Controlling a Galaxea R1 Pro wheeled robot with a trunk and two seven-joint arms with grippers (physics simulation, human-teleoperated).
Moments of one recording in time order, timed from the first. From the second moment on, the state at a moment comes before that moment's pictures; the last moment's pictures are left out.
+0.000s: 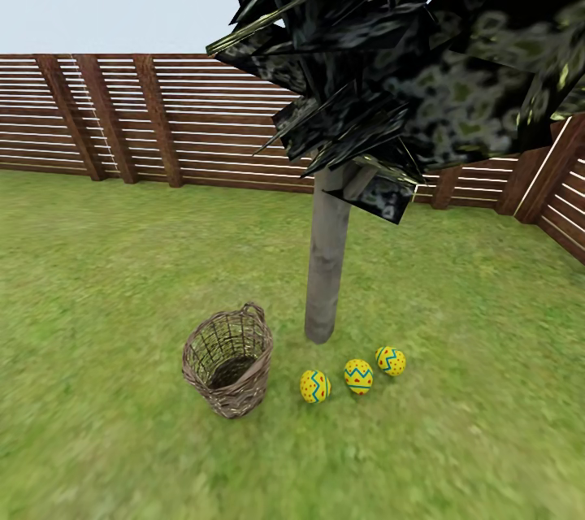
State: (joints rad) left arm -0.34 0.19 -0.68 -0.07 1.10 0.26 -0.02; right arm -0.35 -0.14 -0.63 0.05 0.76 -0.05 -0.01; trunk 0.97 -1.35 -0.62
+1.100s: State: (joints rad) left arm -0.34 0.19 -0.68 -0.07 1.10 0.26 -0.02; right arm -0.35 -0.14 -0.63 0.05 0.76 -0.05 -0.01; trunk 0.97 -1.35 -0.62
